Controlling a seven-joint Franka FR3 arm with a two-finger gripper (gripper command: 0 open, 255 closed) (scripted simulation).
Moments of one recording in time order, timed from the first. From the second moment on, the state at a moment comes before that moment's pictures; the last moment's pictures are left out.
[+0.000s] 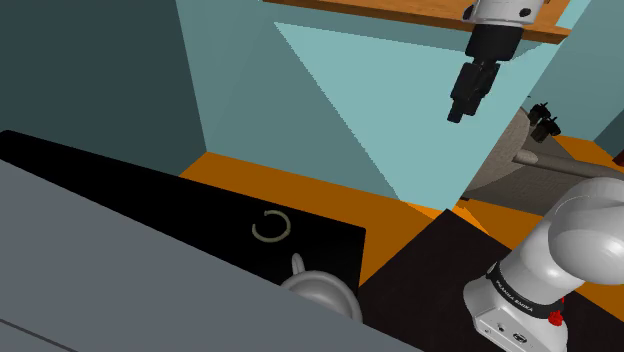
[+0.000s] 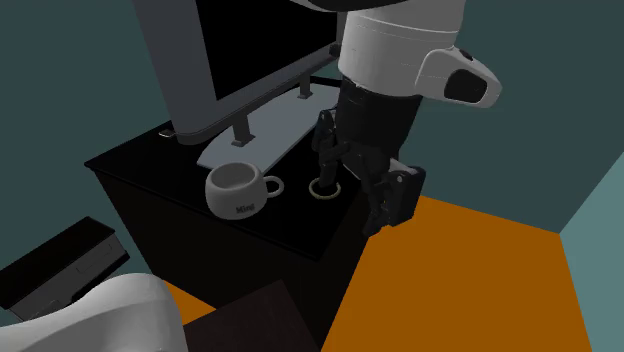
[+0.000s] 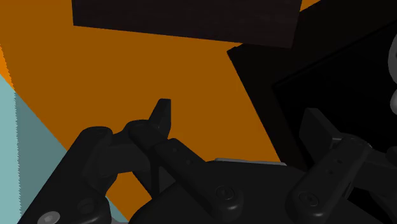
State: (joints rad) arm 0.02 -0.80 0.01 -2.37 0.10 1.47 -0.02
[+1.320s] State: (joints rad) arm 0.13 -0.38 0.28 -2.42 0.17 2.05 0.07
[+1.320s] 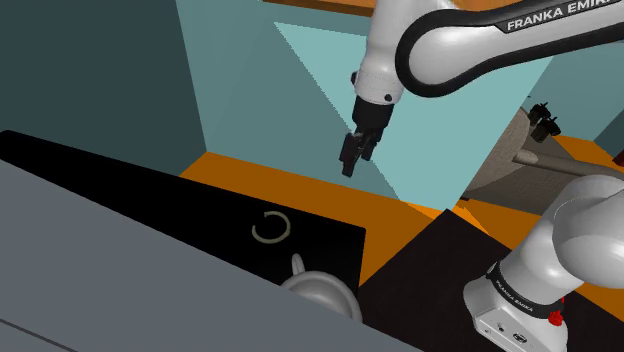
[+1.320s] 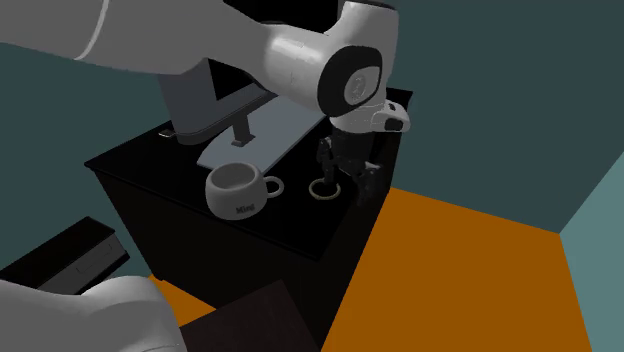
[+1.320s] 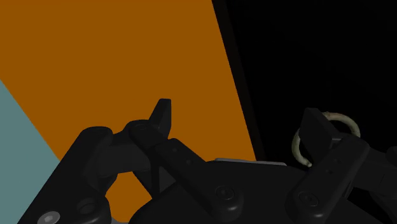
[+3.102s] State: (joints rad) arm 0.23 0.27 0.40 -2.15 -0.19 2.47 0.36
